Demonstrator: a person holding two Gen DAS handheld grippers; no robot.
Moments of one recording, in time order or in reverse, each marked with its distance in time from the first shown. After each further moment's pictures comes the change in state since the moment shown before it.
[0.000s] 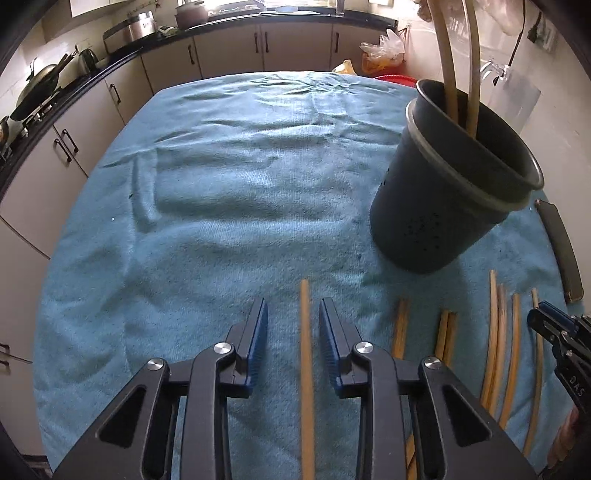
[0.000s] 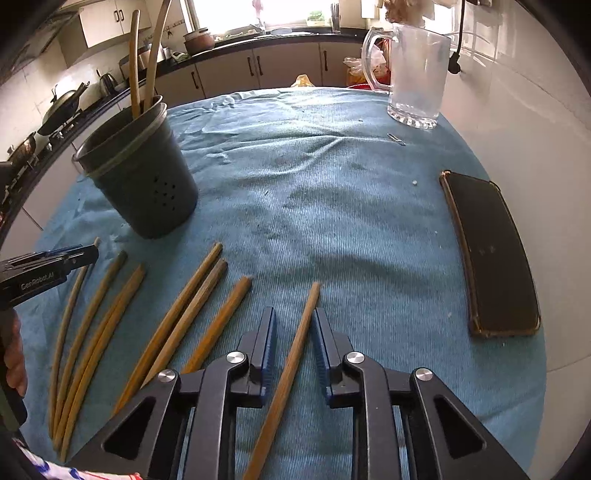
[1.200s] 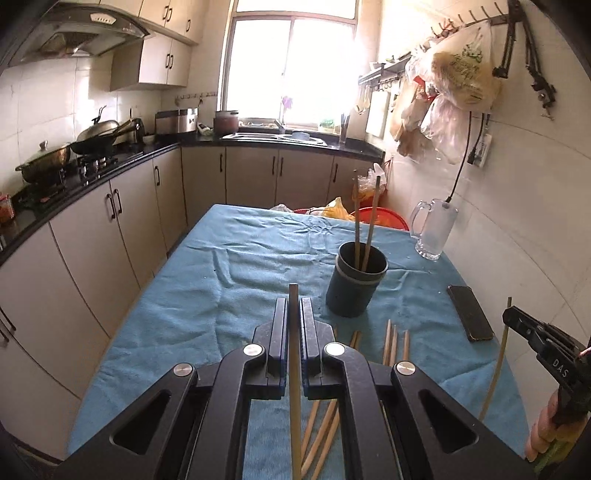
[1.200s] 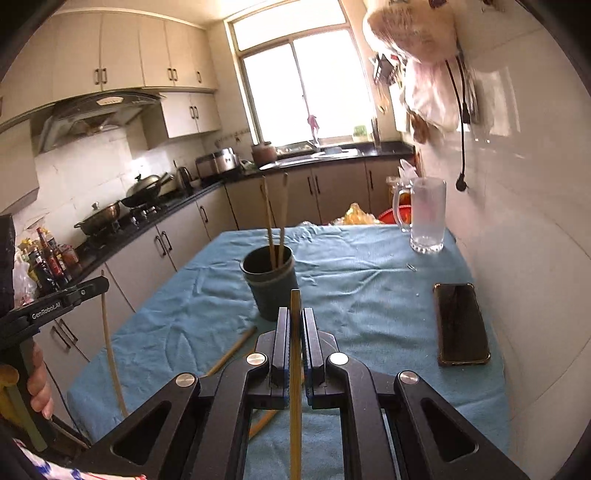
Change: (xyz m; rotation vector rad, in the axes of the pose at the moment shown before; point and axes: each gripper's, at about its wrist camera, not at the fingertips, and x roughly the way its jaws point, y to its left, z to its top) left arm -0.231 0.016 -0.097 -0.108 -0.493 -0.044; right arm -0.188 0.015 -0.055 -0.060 -0.490 0.236
